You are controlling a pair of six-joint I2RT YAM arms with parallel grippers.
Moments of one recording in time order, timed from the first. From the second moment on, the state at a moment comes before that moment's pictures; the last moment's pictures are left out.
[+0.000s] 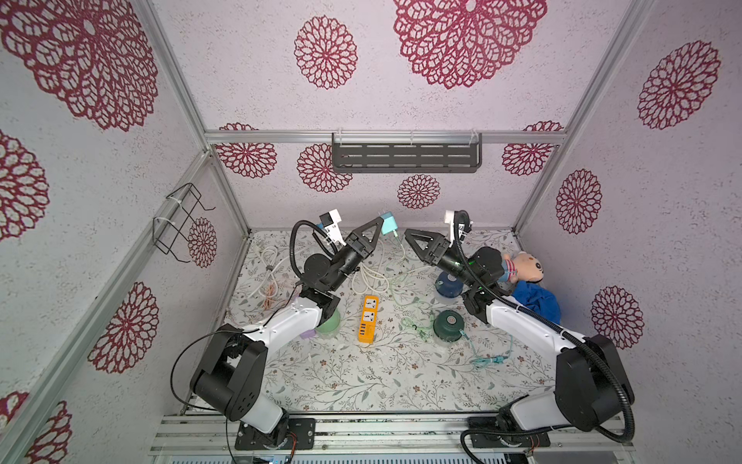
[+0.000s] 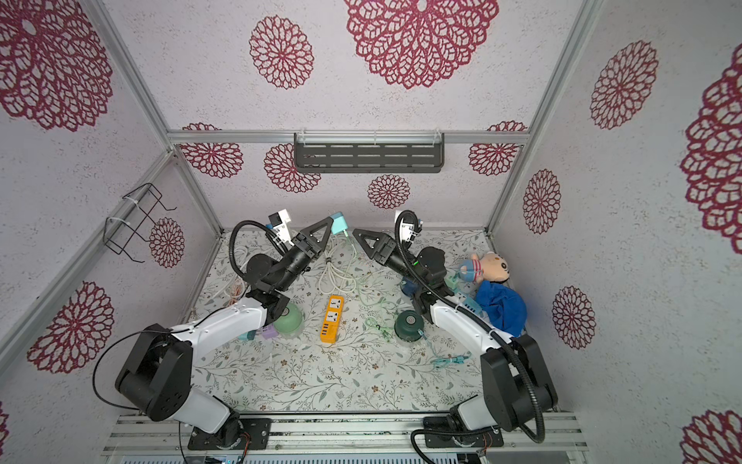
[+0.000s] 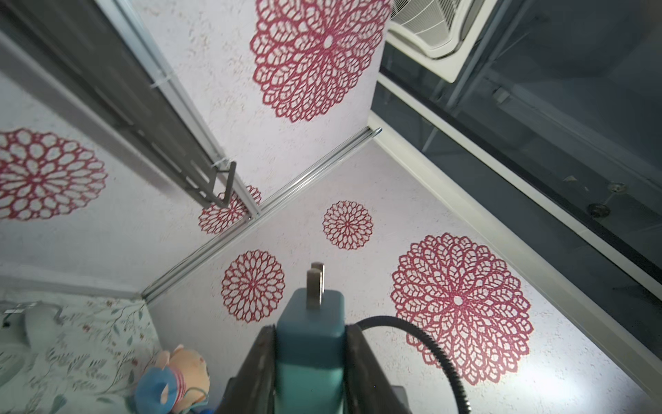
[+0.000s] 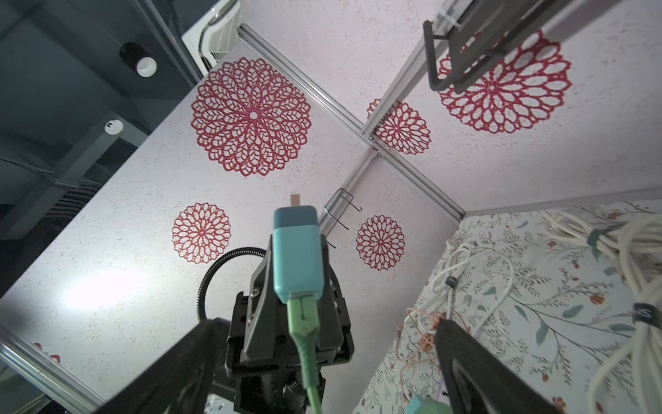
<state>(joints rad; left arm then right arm) -0.54 1.55 0.98 1.07 0.18 -1.17 0.46 1.47 0.96 0.90 -0.57 1.18</state>
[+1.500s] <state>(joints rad) -0.63 1.57 0.94 1.21 -0.07 -1.15 0.57 1.66 1.21 0.97 -0.54 1.22</state>
